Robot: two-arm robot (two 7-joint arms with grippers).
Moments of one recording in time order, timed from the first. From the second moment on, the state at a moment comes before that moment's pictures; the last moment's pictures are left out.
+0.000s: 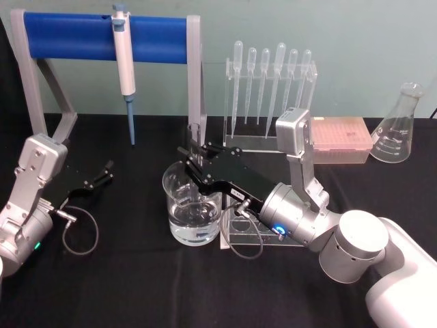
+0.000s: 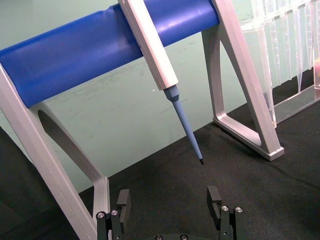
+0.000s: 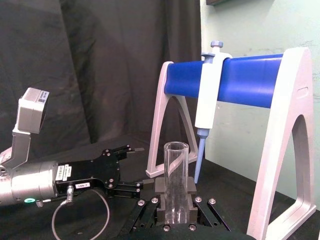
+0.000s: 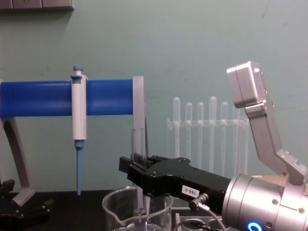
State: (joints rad) left arm -0.20 0.60 0.45 -1.41 -0.25 -0.12 0.03; right arm 0.38 0.20 -0.53 -1.27 0.42 -0.16 0.54
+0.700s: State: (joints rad) left arm -0.20 0.60 0.45 -1.41 -0.25 -0.12 0.03; right arm 0.38 0.20 -0.53 -1.27 0.42 -0.16 0.54
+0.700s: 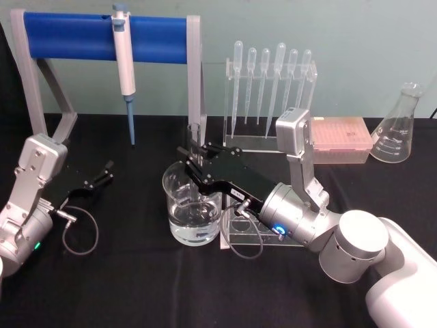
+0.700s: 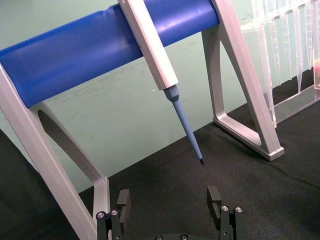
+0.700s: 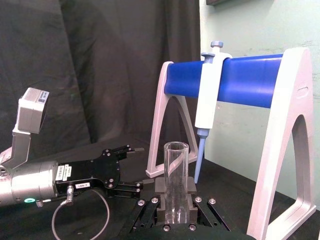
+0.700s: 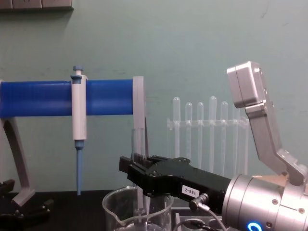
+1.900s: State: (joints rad) left arm -0.20 0.60 0.45 -1.41 -0.25 -0.12 0.03; right arm 0.38 0.20 -0.53 -1.27 0.42 -0.16 0.54
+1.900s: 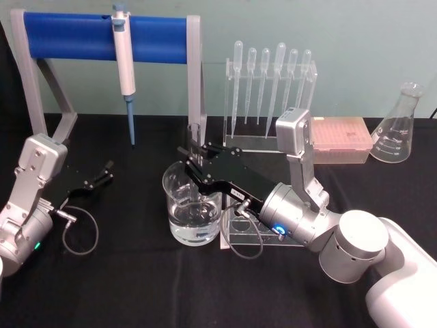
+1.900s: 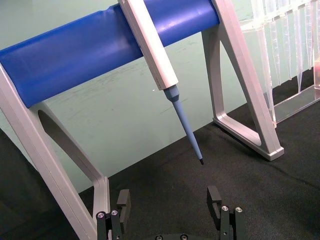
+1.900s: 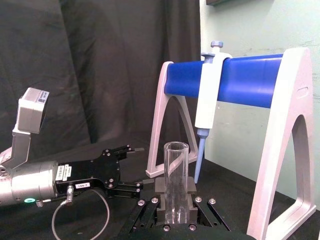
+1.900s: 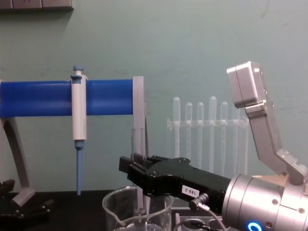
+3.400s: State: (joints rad) left arm -0.20 0.60 0.45 -1.41 -0.25 -0.12 0.03; right arm 0.38 0.20 -0.53 -1.27 0.42 -0.16 0.54
